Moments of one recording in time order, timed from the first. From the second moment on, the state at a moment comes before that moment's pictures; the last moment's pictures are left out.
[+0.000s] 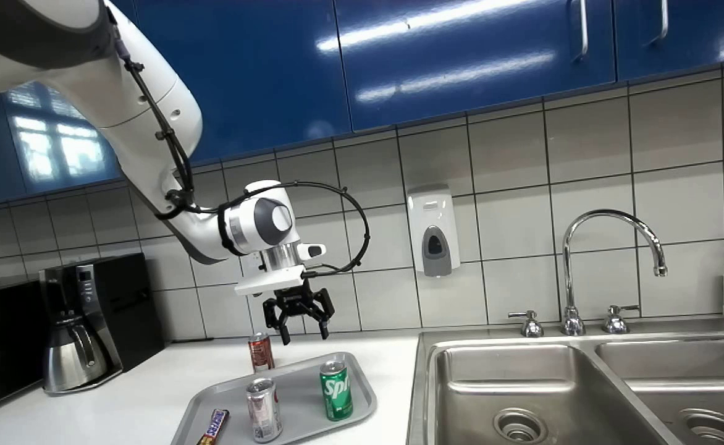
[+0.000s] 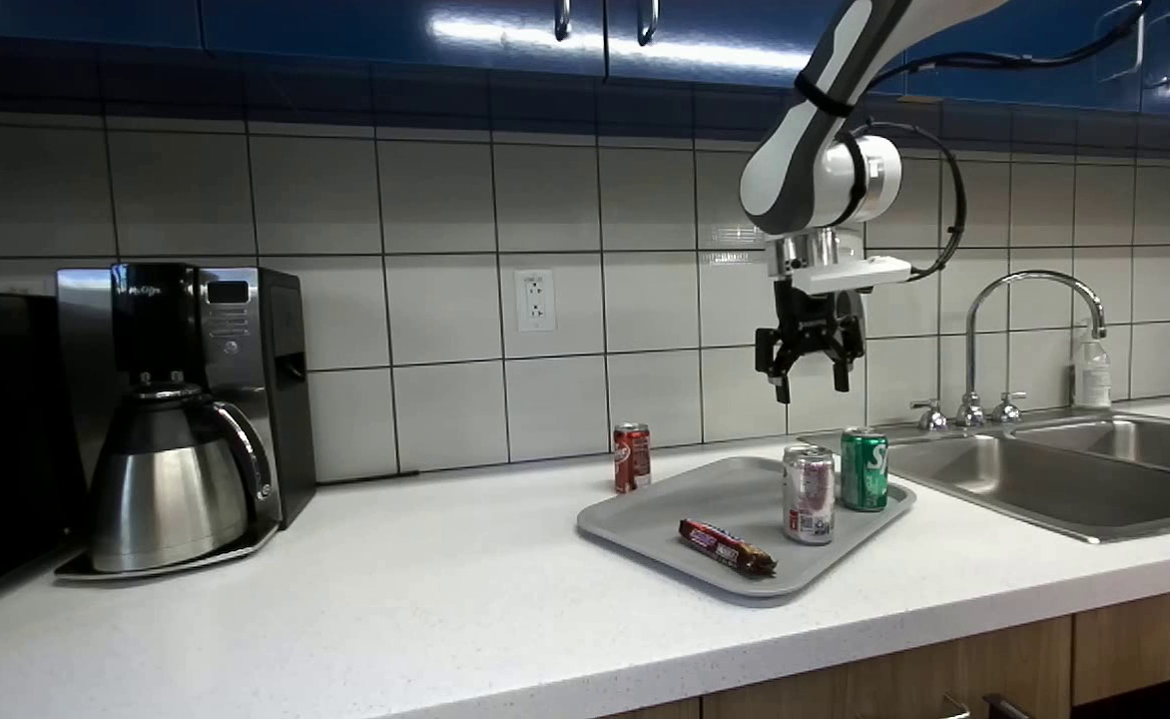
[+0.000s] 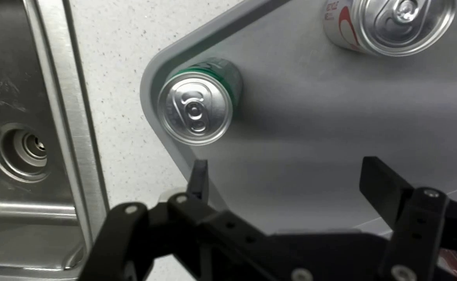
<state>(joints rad) 0.03 0.15 -0.05 -2.16 -0.14 2.34 0.02</state>
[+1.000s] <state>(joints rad) 0.12 0.26 0.01 -2.03 -0.13 2.34 0.21</state>
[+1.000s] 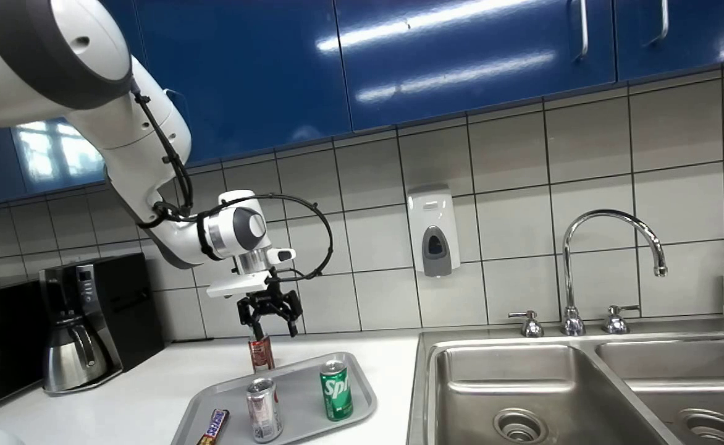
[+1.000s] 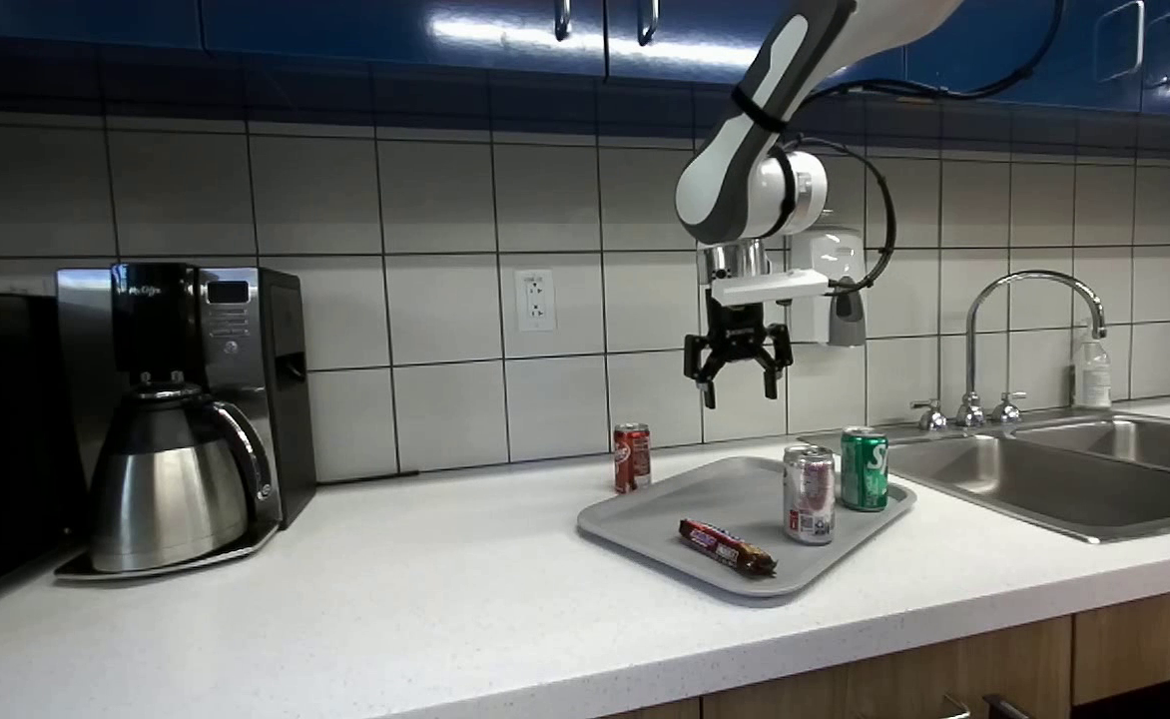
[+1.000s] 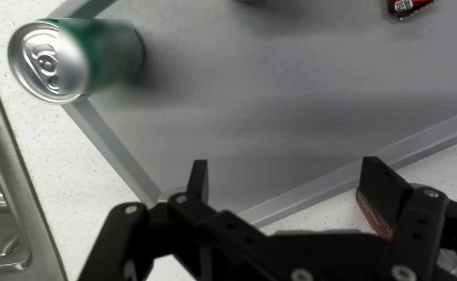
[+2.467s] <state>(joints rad) 0.23 0.57 0.03 -1.63 -0.12 2.29 0.35</state>
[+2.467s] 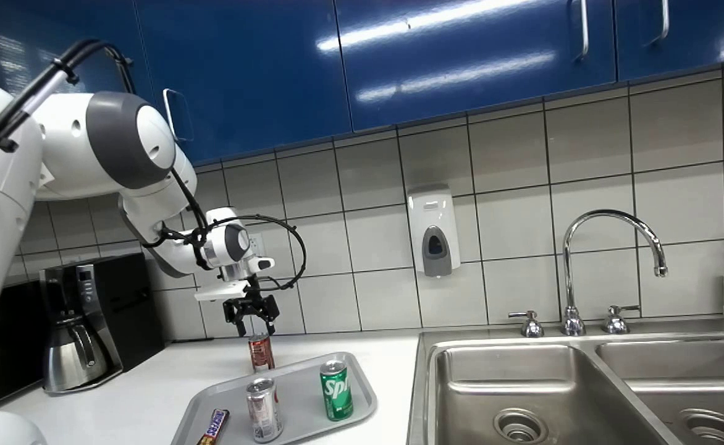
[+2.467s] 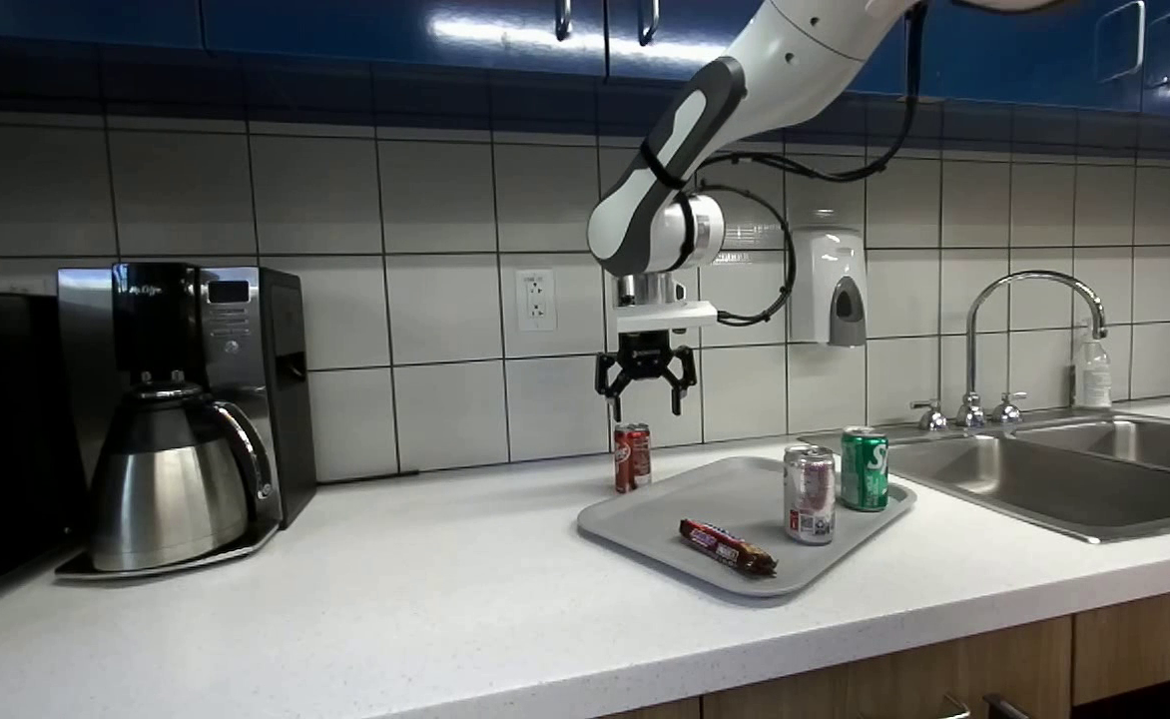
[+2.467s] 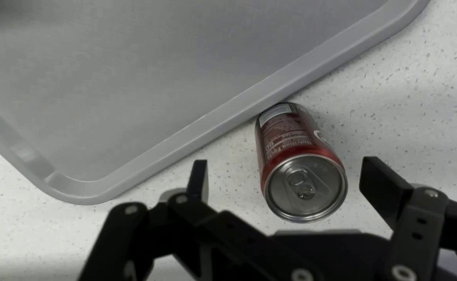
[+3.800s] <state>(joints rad) 0.25 0.74 0.03 -1.44 -0.12 2.22 0.35</state>
